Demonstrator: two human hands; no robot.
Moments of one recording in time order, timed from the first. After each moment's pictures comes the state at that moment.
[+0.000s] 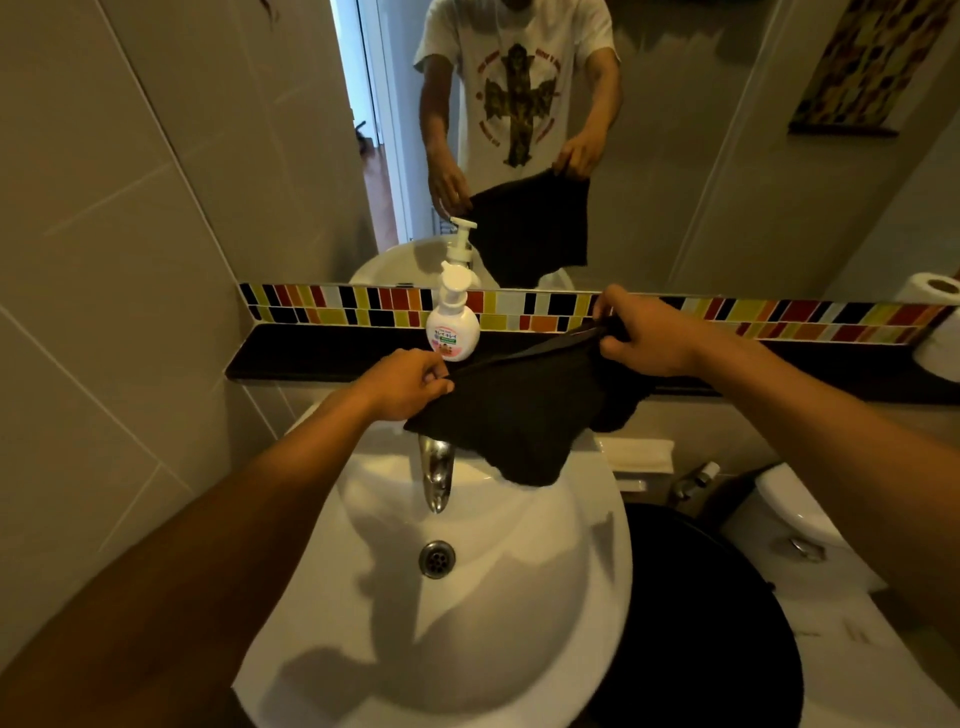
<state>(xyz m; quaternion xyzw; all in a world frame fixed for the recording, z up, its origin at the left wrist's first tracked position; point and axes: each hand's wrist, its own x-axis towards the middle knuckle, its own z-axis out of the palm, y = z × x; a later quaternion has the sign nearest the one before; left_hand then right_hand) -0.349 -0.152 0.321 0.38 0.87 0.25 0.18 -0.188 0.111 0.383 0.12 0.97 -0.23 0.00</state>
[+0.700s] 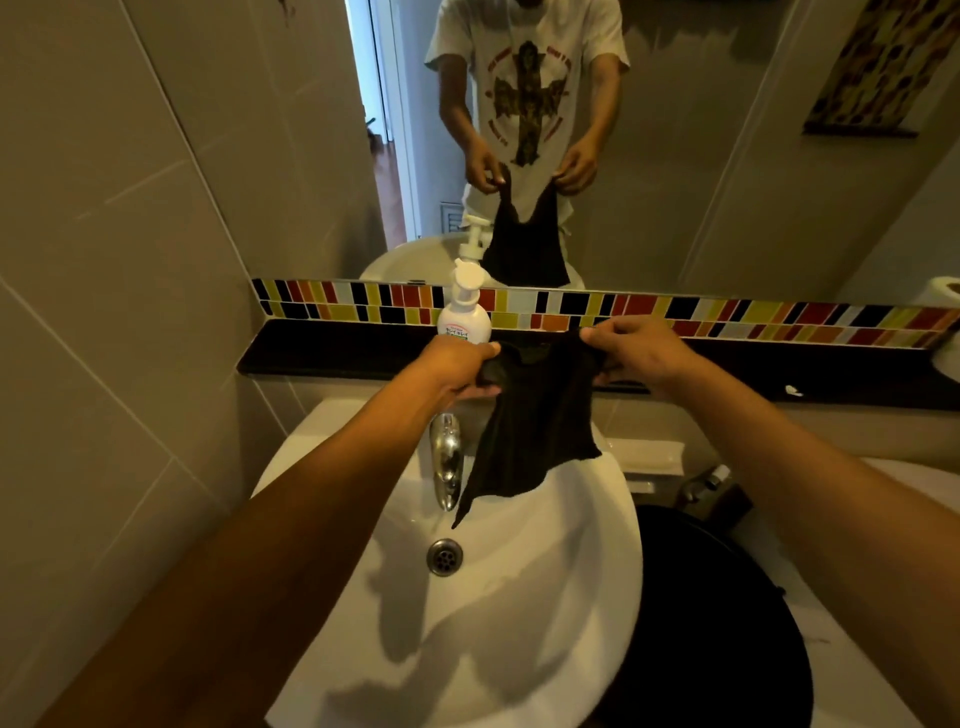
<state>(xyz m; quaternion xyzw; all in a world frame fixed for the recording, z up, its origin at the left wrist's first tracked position) -0.312 -0.112 0.349 0.03 0.68 0.64 0.36 -0.194 0.073 0.361 0.27 0.76 -0.59 -0.06</state>
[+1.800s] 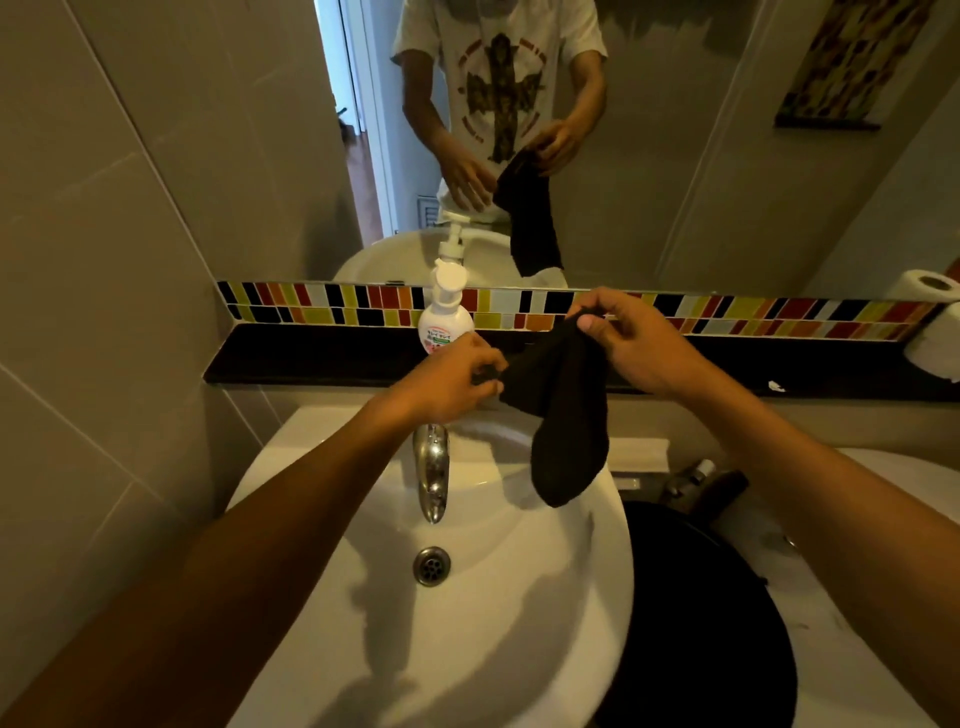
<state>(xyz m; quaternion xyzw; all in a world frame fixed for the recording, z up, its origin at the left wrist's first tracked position) -0.336 -0.114 0.318 0.50 0.80 0.28 0.14 -0.190 0.068 0.375 0.12 0.88 -0.44 -0.14</state>
